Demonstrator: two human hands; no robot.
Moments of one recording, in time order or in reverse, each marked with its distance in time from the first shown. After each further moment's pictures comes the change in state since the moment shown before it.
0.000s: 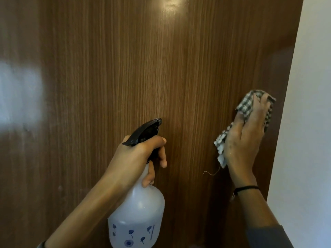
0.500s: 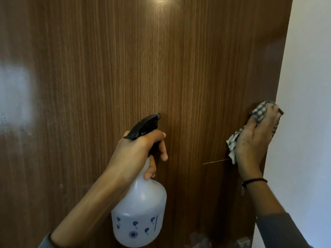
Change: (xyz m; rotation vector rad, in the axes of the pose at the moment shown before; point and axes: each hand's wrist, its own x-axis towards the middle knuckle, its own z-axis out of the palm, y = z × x) left_hand -0.023 0.015 0.015 -0.028 0.074 0.084; right_hand -0.003 0.030 -0.021 -0.036 0.103 0.207
